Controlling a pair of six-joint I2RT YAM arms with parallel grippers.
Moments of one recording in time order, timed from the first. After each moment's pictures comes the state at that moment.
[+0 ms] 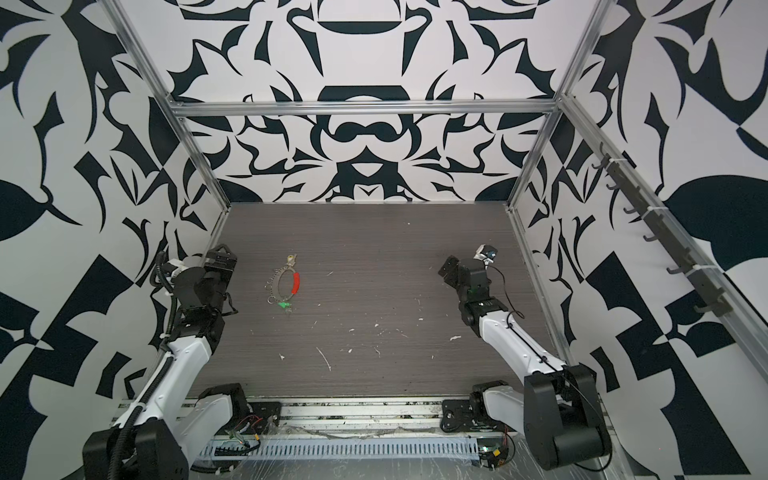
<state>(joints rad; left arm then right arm) 0.13 0.93 0.48 0.22 -0.07 -1.02 0.17 1.17 0.56 0.05 0.19 0.69</state>
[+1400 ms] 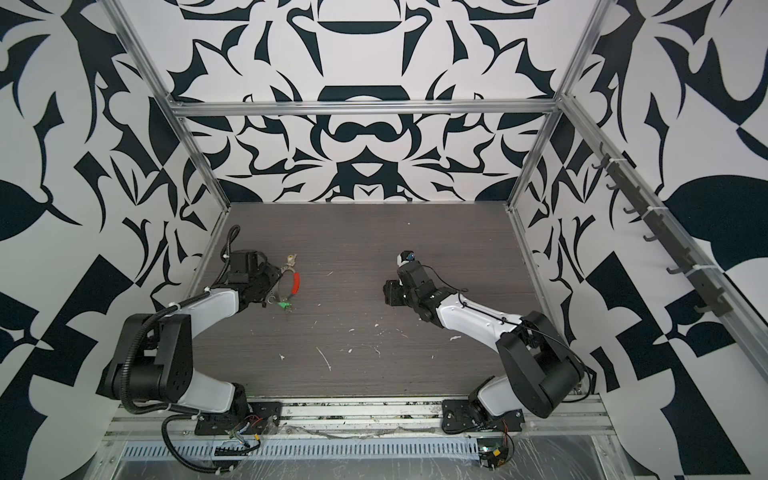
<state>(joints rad) -0.06 1.51 0.70 0.02 0.02 -0.89 0.60 1.45 0.75 -0.07 0.00 0.54</state>
